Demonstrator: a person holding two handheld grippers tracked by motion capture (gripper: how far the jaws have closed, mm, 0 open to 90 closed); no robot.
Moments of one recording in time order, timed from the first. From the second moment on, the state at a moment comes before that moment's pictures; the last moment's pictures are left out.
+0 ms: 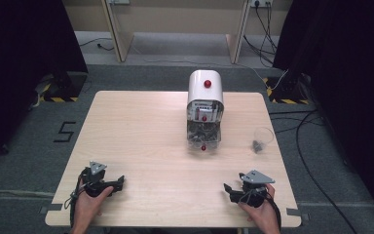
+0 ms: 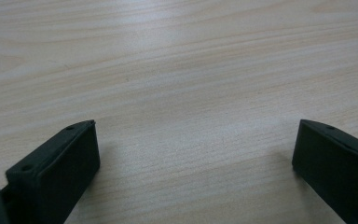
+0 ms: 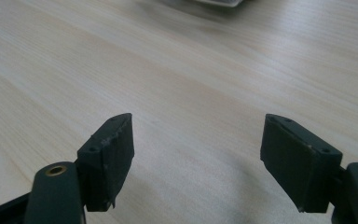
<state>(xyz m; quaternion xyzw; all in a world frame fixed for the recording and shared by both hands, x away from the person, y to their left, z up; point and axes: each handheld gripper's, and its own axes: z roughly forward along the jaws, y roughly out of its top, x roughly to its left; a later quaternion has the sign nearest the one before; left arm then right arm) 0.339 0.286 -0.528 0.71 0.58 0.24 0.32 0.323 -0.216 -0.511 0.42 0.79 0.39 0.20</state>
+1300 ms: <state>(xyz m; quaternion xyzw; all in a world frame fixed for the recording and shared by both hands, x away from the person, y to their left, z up) 0.339 0.286 -0.528 0.71 0.58 0.25 0.32 0.286 -0.215 -0.526 0.44 0.79 0.37 0.21</state>
